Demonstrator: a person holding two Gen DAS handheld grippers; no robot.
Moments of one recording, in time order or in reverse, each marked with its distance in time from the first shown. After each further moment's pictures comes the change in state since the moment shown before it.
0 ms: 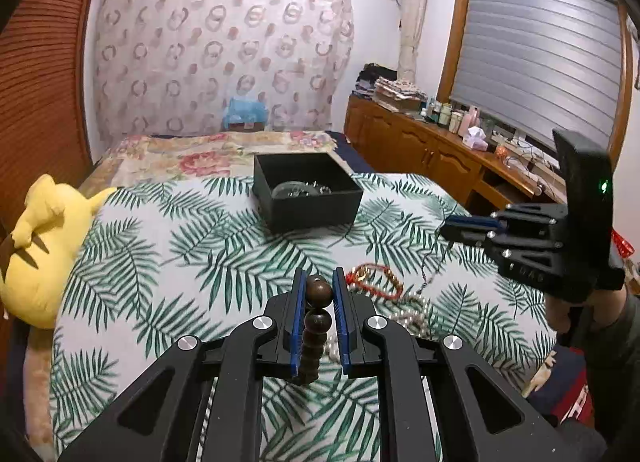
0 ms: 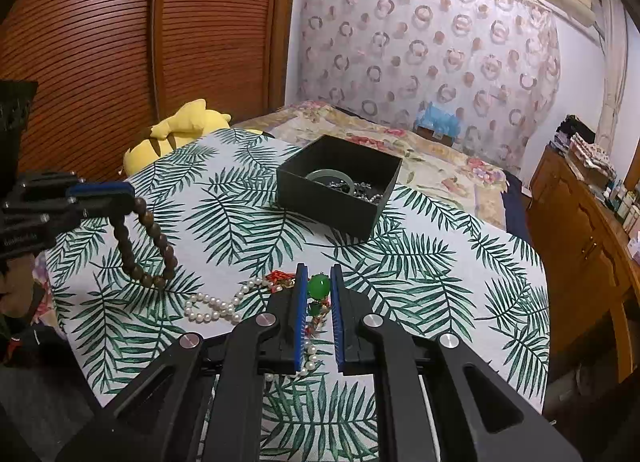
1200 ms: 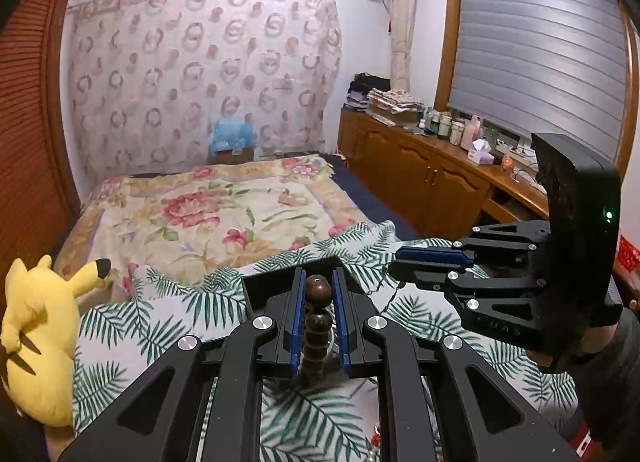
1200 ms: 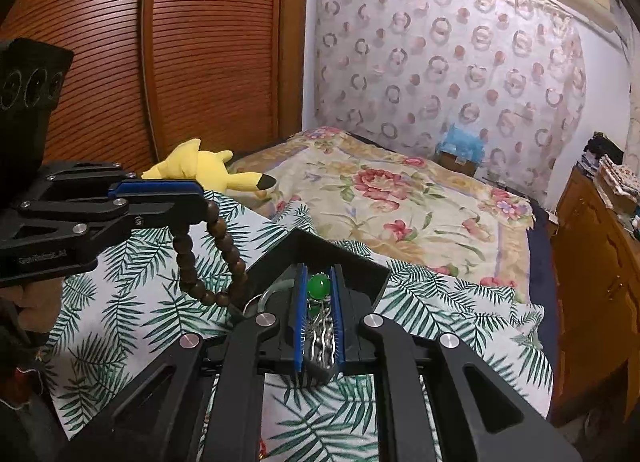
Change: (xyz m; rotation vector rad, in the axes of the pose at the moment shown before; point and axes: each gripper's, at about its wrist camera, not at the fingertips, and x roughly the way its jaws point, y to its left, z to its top) left arm 0.102 0.017 0.147 0.065 -0.018 -0.011; right arm 0.083 -0.066 0.128 -0.017 -0.056 0.100
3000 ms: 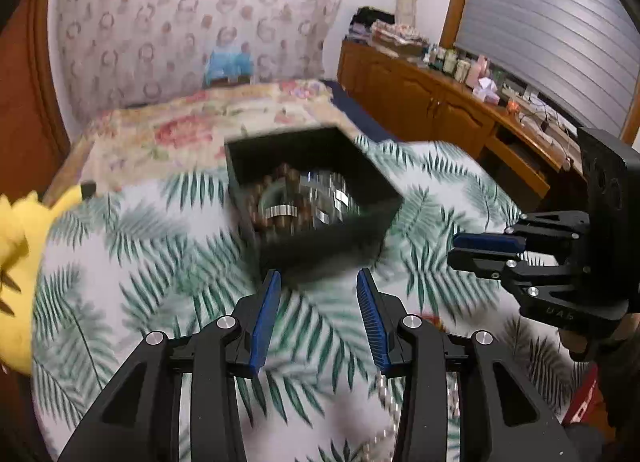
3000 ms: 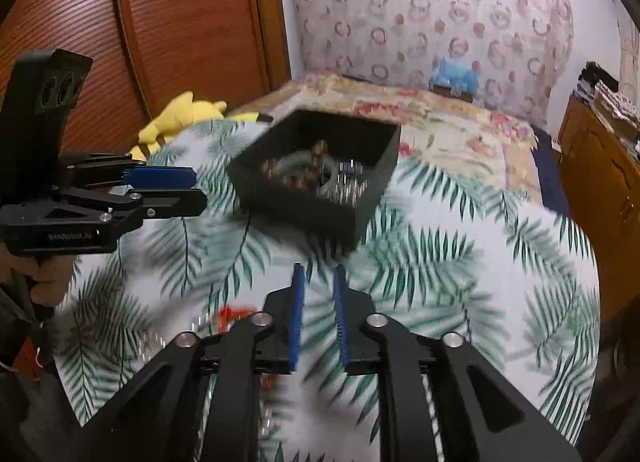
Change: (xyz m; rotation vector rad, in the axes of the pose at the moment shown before) left arm 0.039 0.006 -0.097 -0.034 0.252 -0.023; right arm -0.001 0.014 -0.112 0.142 0.170 0.018
